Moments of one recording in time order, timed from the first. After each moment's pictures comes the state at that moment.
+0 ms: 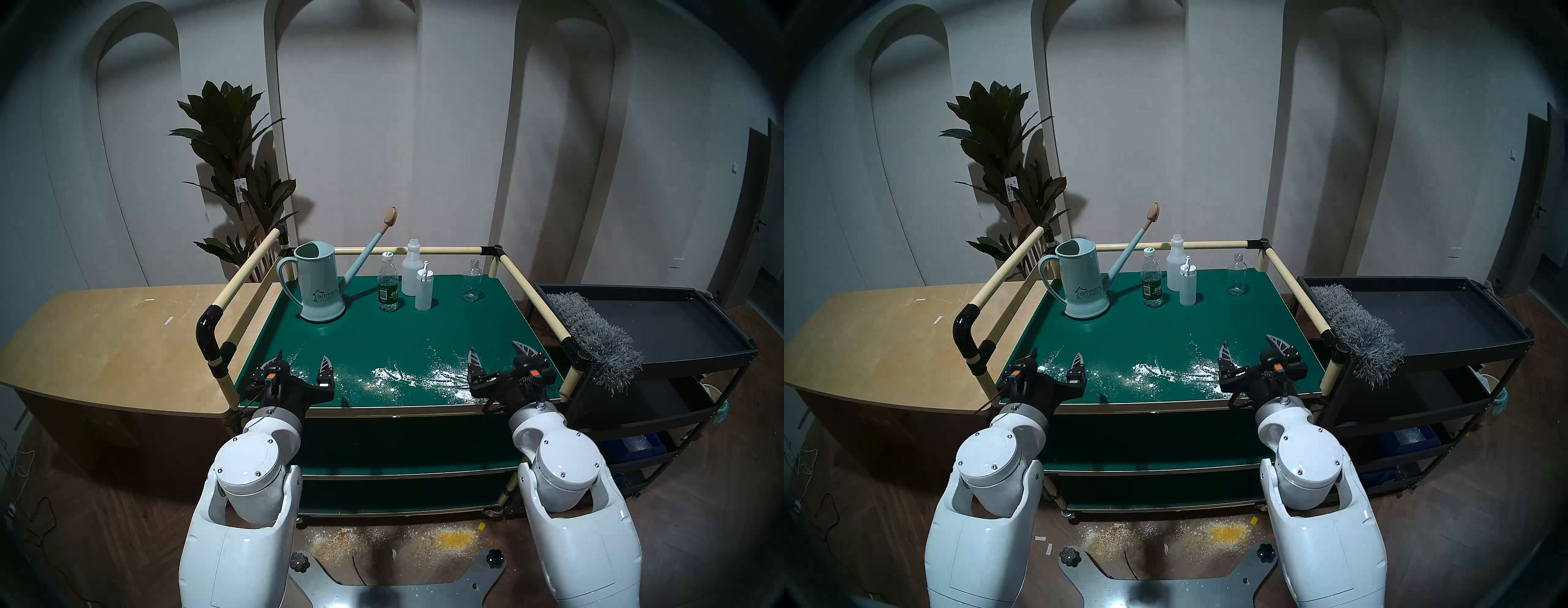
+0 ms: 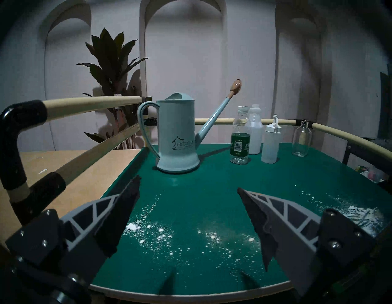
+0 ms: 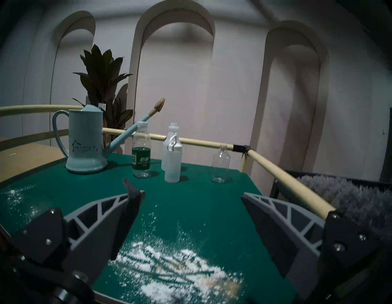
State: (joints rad) left arm 1.87 -1.55 -1.52 -2.04 0.01 0.33 0.01; right arm -1.82 -1.49 1.55 -2.01 -0.08 0.17 0.03
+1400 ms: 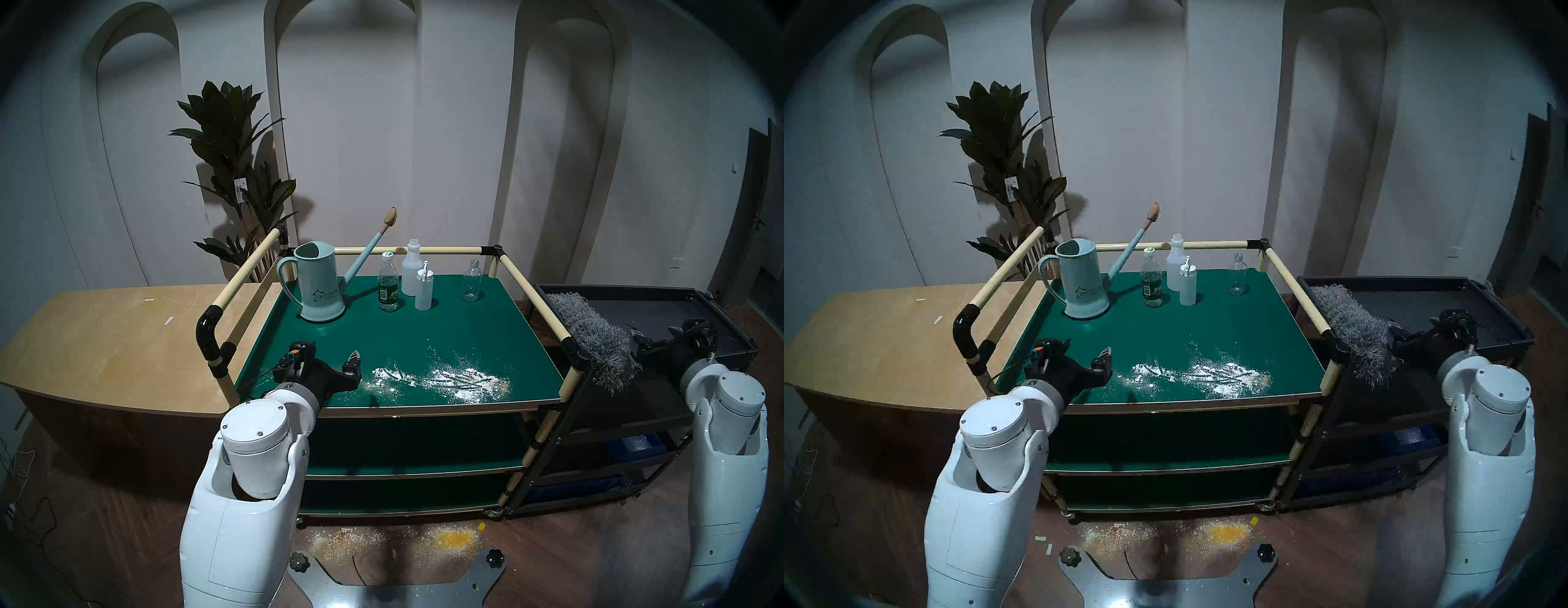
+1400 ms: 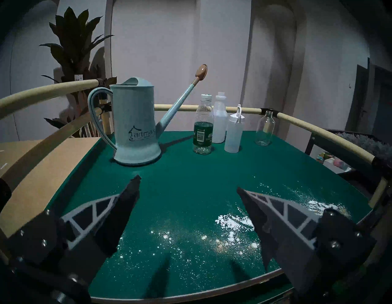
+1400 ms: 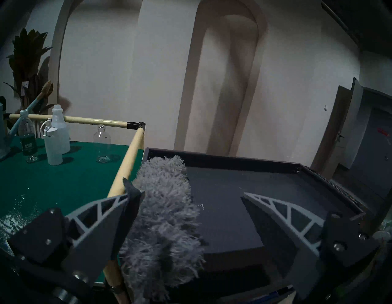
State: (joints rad) left arm 1.74 -1.54 -1.47 -2.00 -0.05 0.52 -0.05; right arm -1.77 -1.20 2.21 -1.96 0.22 0.54 0.34
